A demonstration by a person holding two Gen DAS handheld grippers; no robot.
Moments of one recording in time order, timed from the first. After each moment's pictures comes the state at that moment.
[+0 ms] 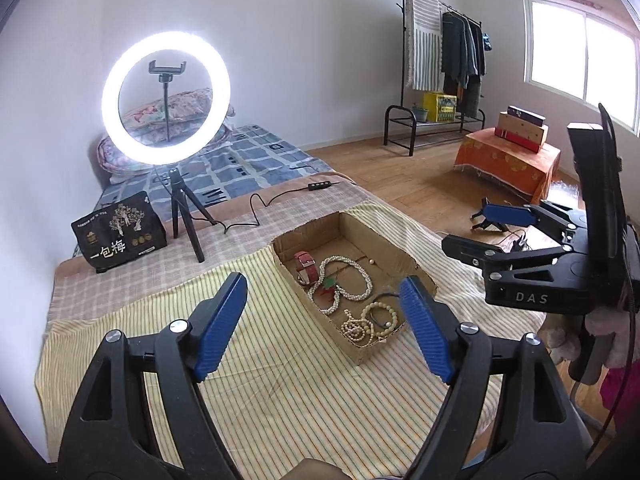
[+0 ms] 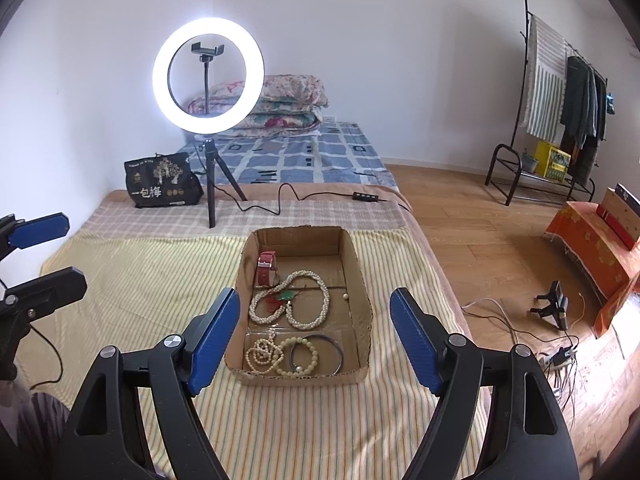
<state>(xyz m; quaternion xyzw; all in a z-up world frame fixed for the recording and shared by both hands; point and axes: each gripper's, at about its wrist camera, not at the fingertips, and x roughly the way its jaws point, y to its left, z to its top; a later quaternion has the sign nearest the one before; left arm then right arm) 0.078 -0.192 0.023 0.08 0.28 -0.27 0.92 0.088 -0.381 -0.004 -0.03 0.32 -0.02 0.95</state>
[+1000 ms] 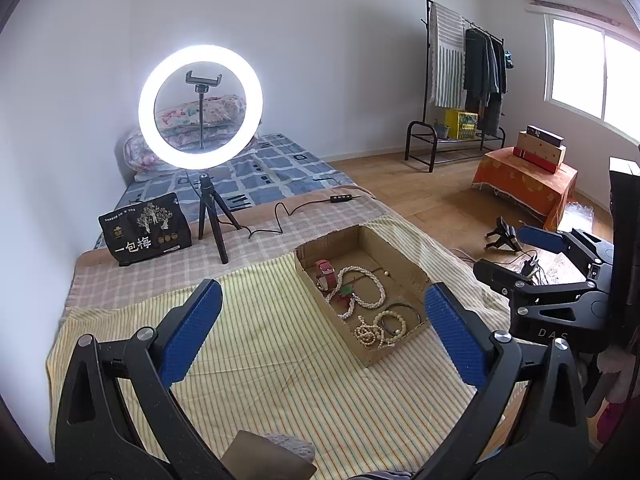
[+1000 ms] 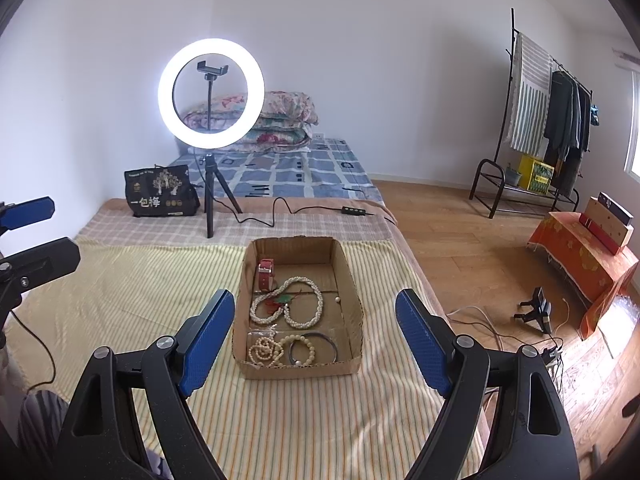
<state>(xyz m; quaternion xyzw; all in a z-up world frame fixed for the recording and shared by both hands) 0.064 -0.173 0.039 0.07 0.26 -0.24 0.93 0.055 -0.364 0.009 -0.04 0.29 -0.05 0.96</state>
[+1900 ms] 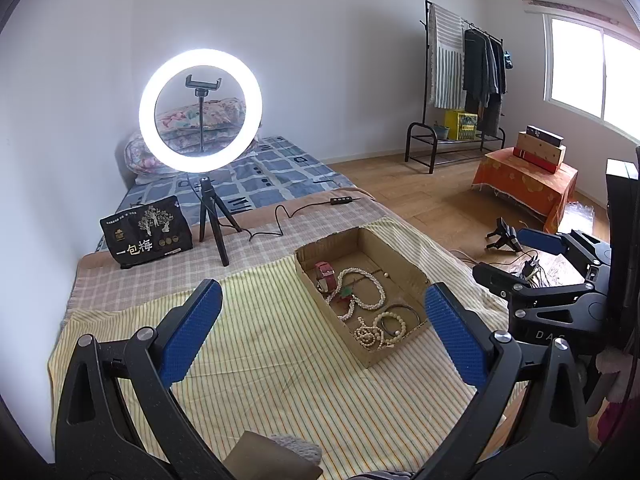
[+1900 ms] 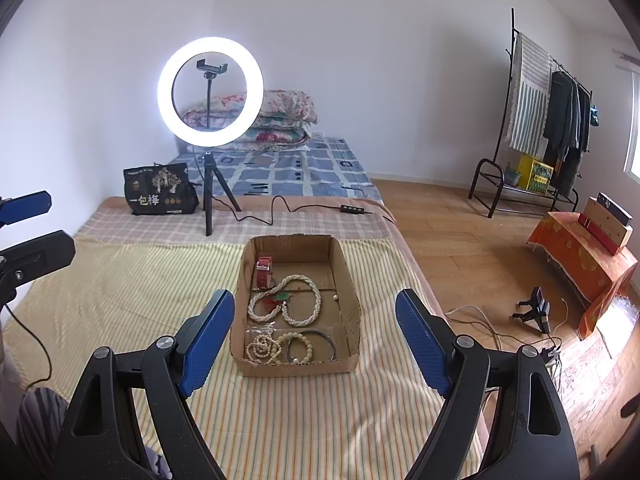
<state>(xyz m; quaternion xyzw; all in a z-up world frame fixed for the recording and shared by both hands) 0.064 -0.172 0.040 0.07 0.26 -0.24 0.93 0.054 -0.363 0.010 -0.04 0.29 -0.05 0.95</state>
